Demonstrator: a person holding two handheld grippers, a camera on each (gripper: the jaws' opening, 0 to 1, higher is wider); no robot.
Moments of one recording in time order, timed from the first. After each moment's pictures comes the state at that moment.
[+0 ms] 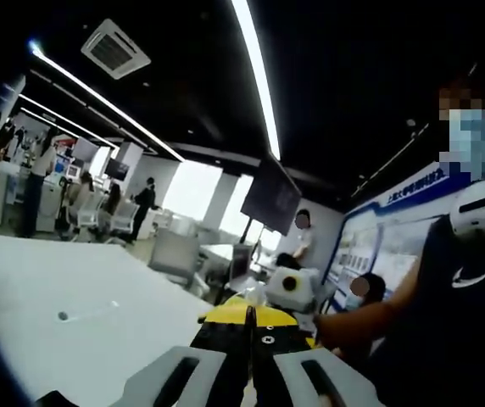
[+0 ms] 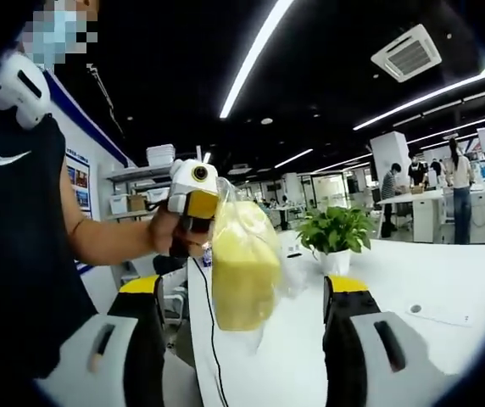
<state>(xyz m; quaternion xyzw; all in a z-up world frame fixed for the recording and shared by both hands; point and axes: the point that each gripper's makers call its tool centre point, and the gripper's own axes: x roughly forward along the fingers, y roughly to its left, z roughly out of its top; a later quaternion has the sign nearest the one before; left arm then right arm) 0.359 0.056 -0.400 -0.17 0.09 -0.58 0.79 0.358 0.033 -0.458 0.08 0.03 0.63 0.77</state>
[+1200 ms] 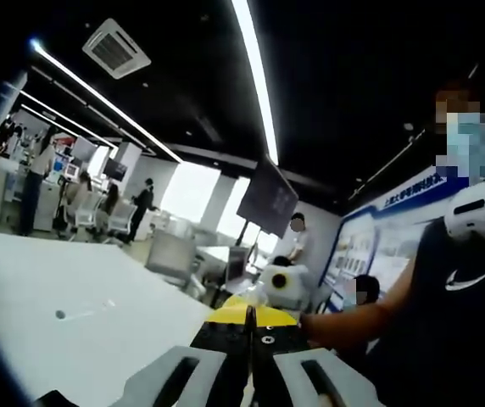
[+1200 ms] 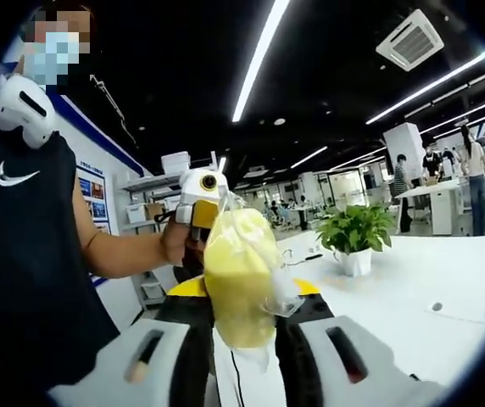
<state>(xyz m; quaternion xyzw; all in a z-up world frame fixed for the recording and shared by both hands) 0.348 0.058 -0.396 -0.17 0.08 -0.58 0.79 0.346 0.042 -0.450 0.10 0.04 0.67 0.74</state>
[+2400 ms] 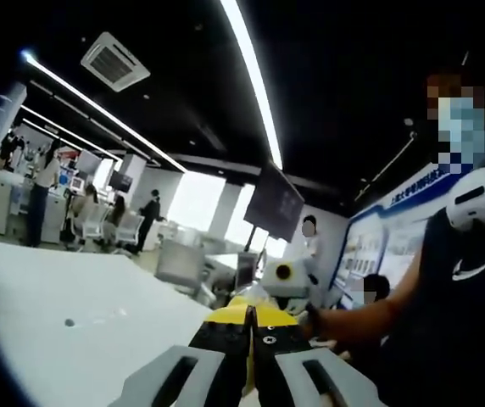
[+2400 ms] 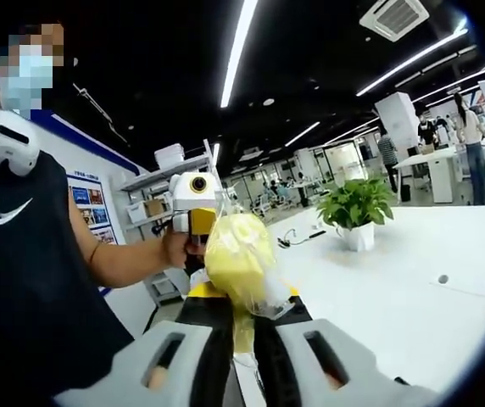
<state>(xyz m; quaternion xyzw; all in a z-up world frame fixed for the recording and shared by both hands) 0.352 0.060 -0.402 -0.16 0.05 -0.56 0.81 0.348 0.038 -0.450 0.12 0.12 0.66 0.73</state>
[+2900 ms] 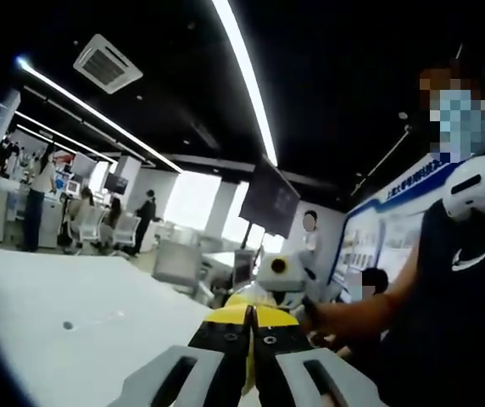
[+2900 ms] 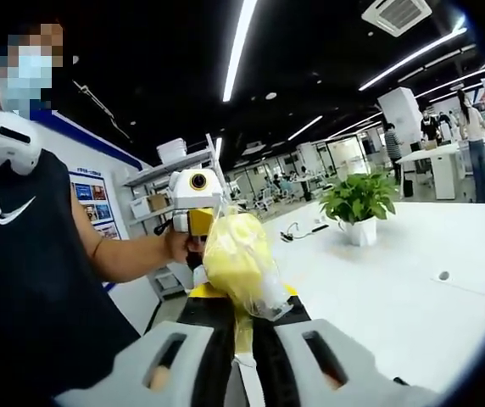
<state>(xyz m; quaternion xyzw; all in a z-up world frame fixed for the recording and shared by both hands) 0.345 0.053 -0.407 -0.15 0.05 -0.57 0.80 0.344 0.032 -0.454 0.11 0.13 0.67 0.72</state>
